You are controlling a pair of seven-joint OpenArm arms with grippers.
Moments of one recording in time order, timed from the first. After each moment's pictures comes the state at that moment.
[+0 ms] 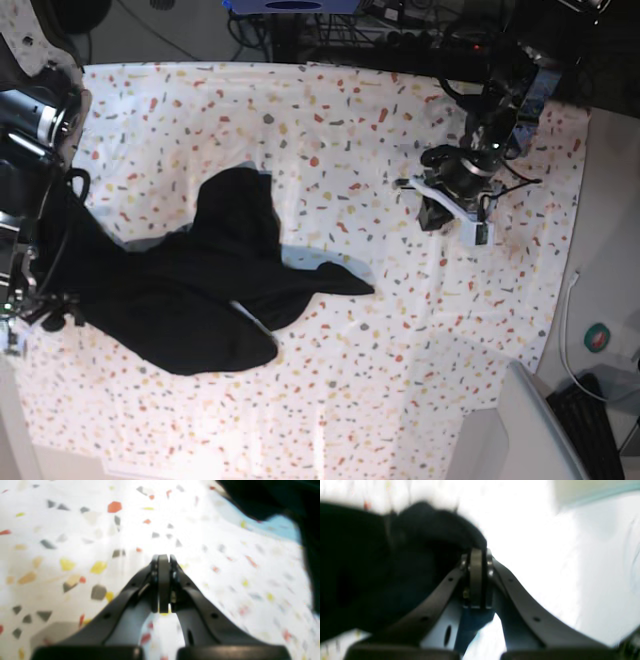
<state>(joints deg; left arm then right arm) 6.1 -24.3 19.4 72.6 -38.6 0.4 9.5 26.4 11.4 27.1 51.2 -21.6 12.8 -46.7</state>
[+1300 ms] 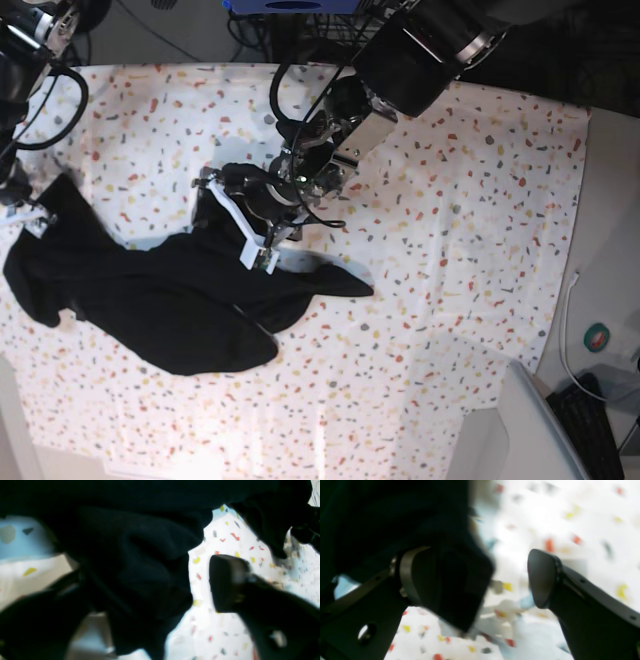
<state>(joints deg) -10.5 2.3 40.3 51.2 -33.1 -0.5 12.7 5.1 14.9 37.9 52.8 17.8 21.5 -35.1</state>
